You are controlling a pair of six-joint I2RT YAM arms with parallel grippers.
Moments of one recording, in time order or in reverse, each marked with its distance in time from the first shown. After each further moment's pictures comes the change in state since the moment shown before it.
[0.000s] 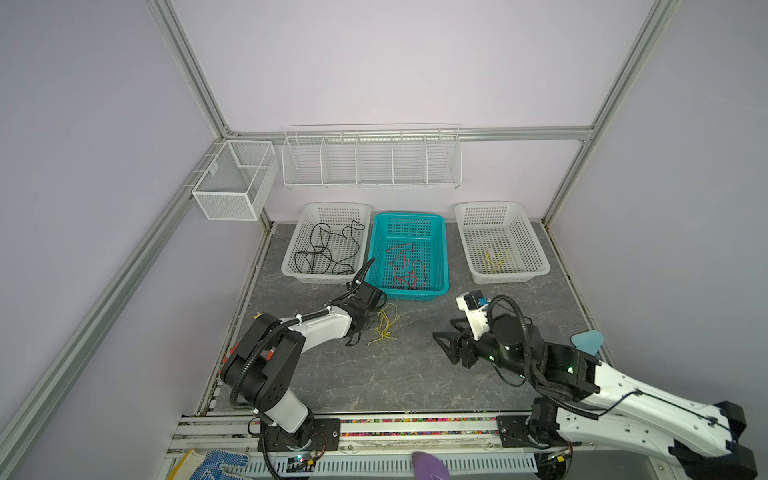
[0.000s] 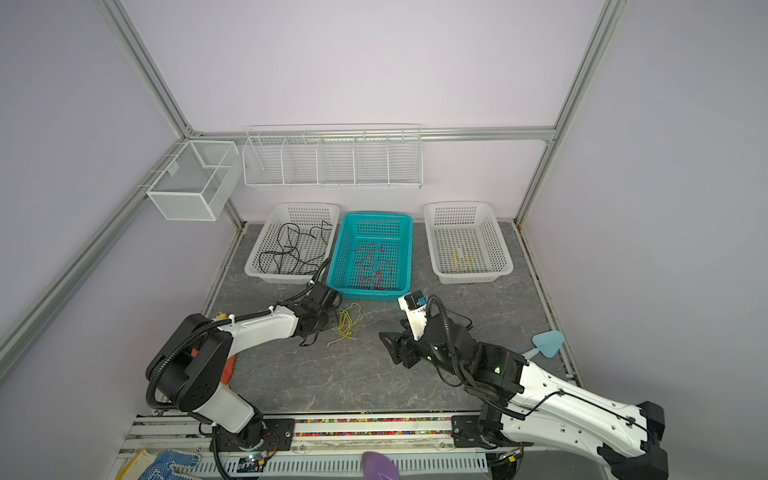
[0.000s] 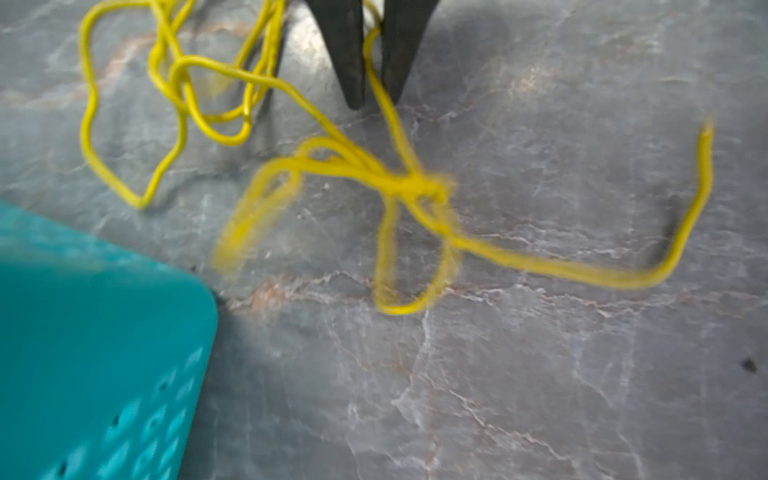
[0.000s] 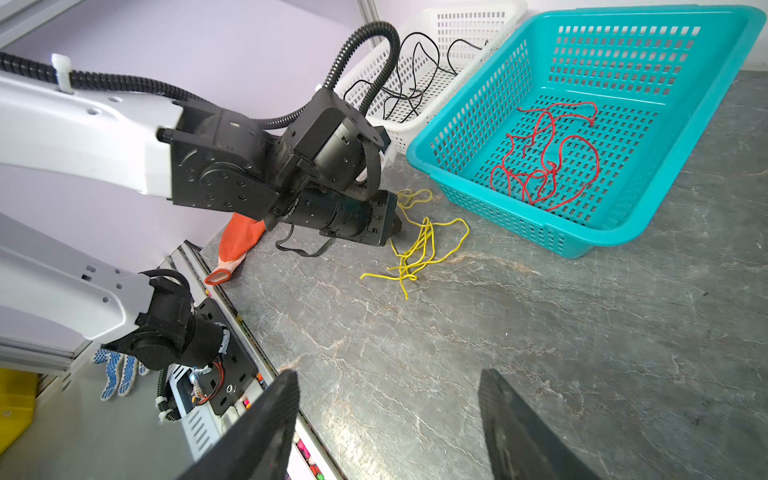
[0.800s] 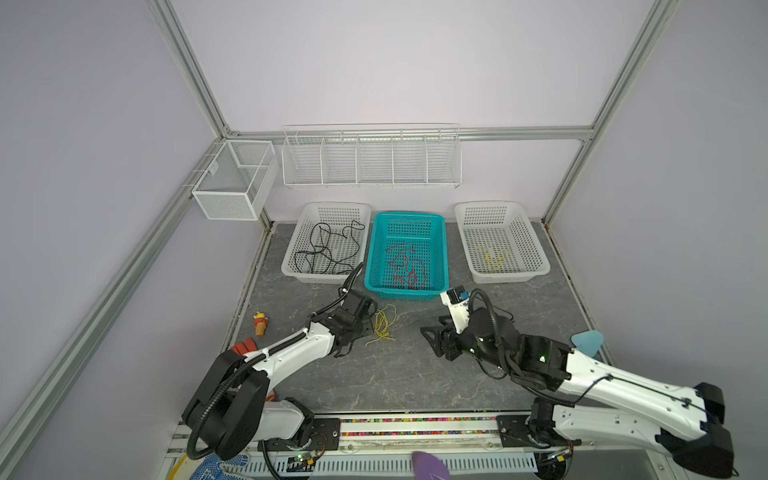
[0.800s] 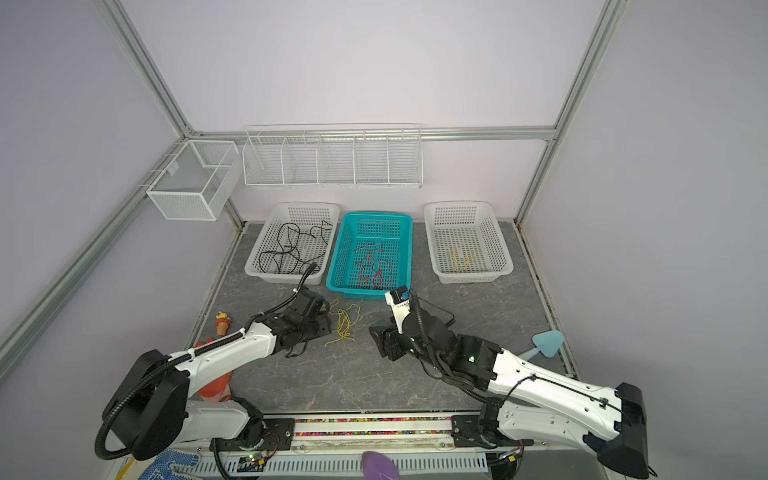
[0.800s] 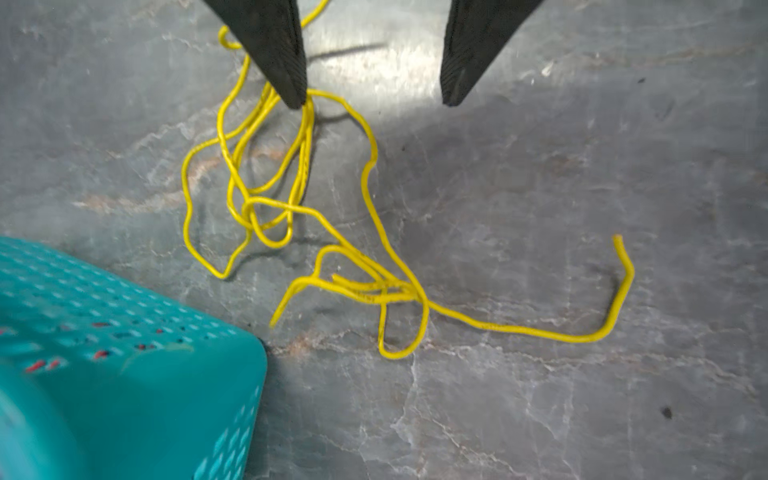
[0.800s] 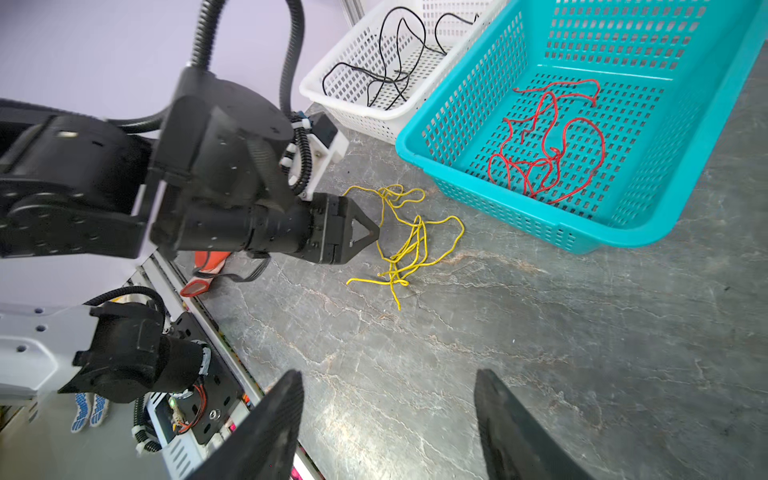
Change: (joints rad) left arm -0.008 -0.250 -0.113 -0.045 0.060 -0.012; right arm -0.001 0.152 0.036 0.054 0.026 0.039
